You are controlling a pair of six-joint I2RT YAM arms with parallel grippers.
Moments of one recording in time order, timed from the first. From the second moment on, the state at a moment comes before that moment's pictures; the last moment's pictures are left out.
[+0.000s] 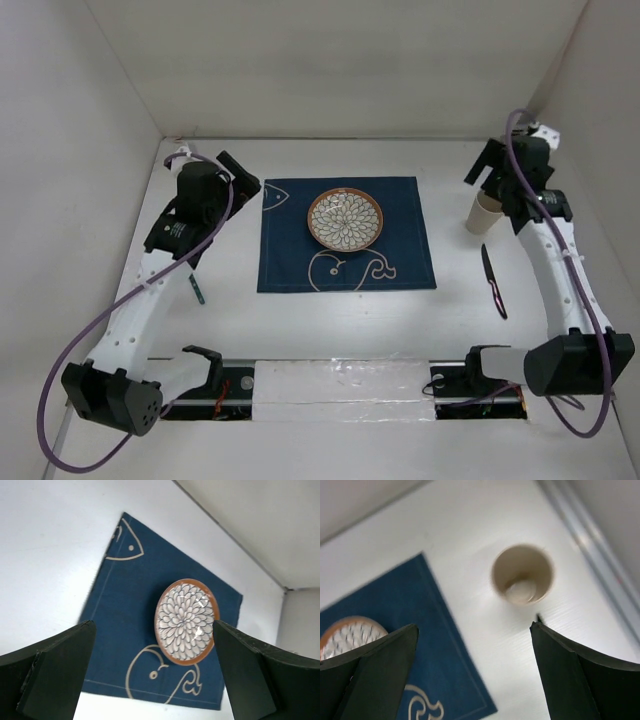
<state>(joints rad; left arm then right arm) -0.29 1.11 1.14 -0.52 -0.20 -0.87 0.05 1.25 1.28 -0.60 0.30 0.41</state>
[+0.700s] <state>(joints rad) -0.29 1.10 1.06 -0.58 -0.09 -0.70 -0.32 1.56 1.26 -0.52 0.10 0.40</state>
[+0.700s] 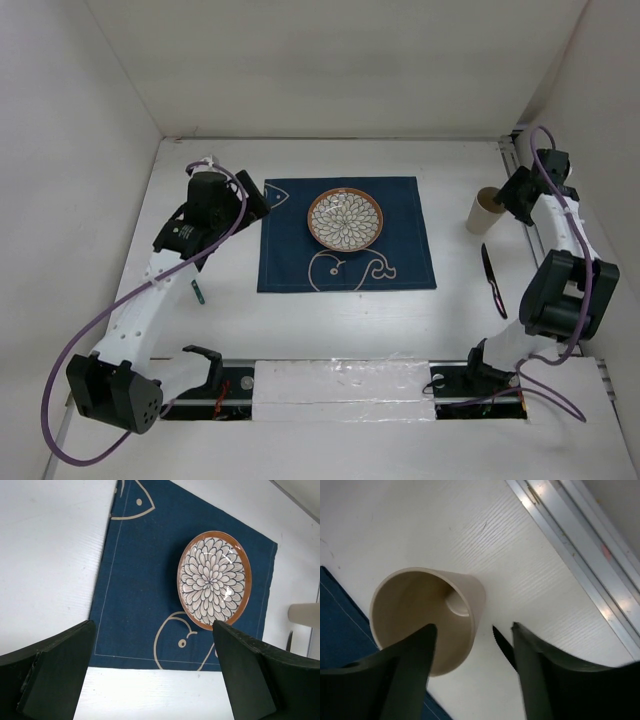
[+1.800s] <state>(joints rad) -0.29 1.13 1.06 -0.55 -0.03 -0.69 0.19 2.13 1.96 -0.73 0.22 0.35</state>
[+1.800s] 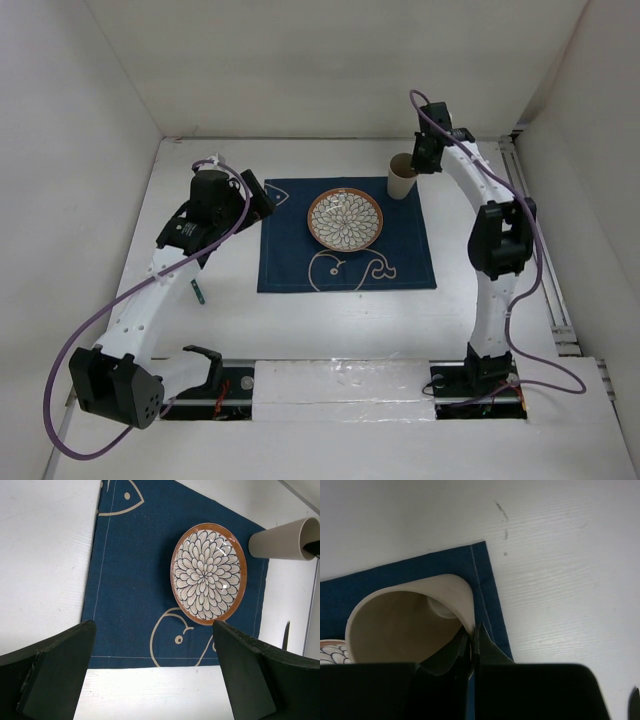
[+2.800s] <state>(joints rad) -0.29 0.93 1.06 -0.69 -0.25 -0.58 0.02 1.38 1.28 -0.64 0.21 0.36</state>
